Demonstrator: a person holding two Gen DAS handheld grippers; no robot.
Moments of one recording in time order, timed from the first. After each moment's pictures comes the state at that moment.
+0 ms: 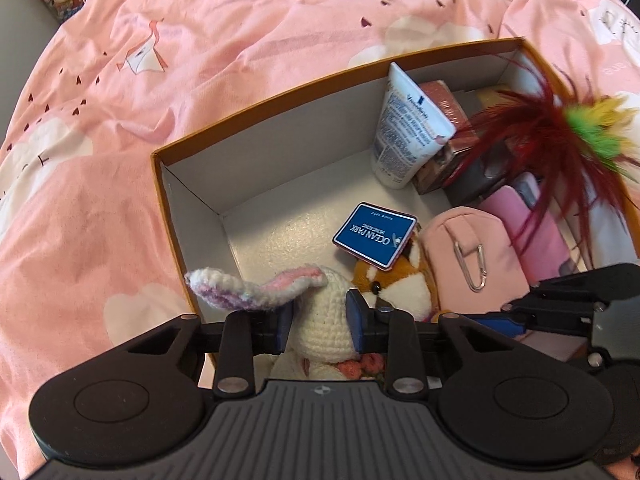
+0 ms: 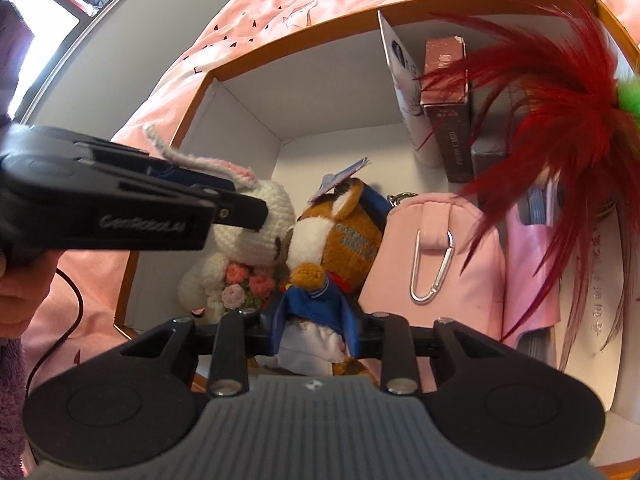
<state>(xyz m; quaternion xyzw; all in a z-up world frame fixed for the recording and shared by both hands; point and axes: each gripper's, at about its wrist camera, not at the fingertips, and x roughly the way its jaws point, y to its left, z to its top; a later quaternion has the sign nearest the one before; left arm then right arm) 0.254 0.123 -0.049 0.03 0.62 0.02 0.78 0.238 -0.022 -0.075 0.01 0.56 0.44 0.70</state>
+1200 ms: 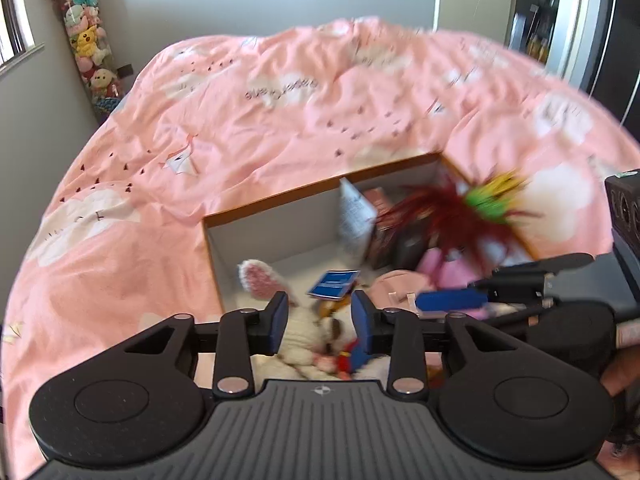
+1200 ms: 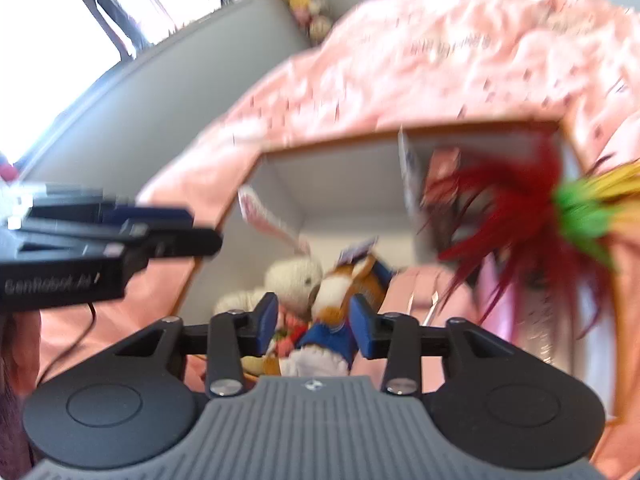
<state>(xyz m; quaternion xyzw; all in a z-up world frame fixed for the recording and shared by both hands) 0.148 0.089 0.038 0.01 0.43 0.01 0.90 0.206 -0.068 -0.021 0.04 0.41 0.45 0.79</state>
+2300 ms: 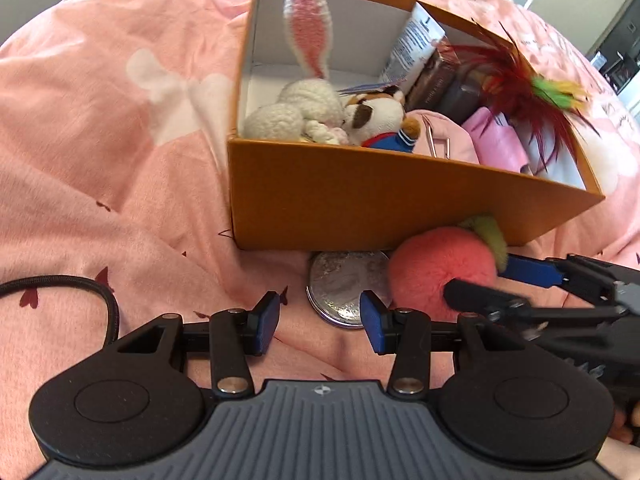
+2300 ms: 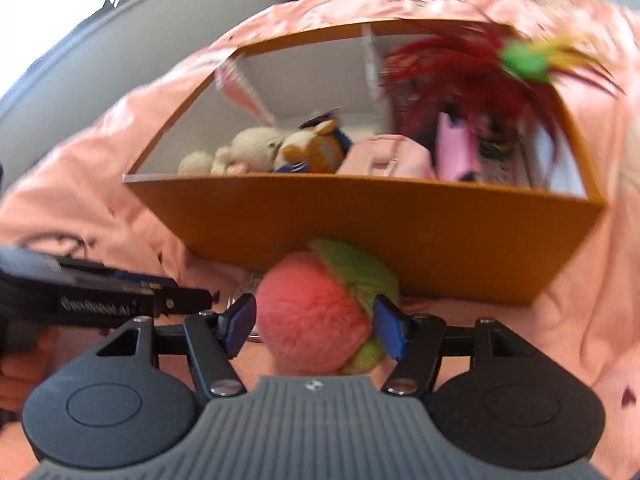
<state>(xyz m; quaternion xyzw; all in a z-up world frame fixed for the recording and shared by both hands) 0.073 0.090 -0.080 -0.17 0.53 0.10 0.83 0.147 -0.080 -0.082 -0.08 0.45 0.42 0.78</state>
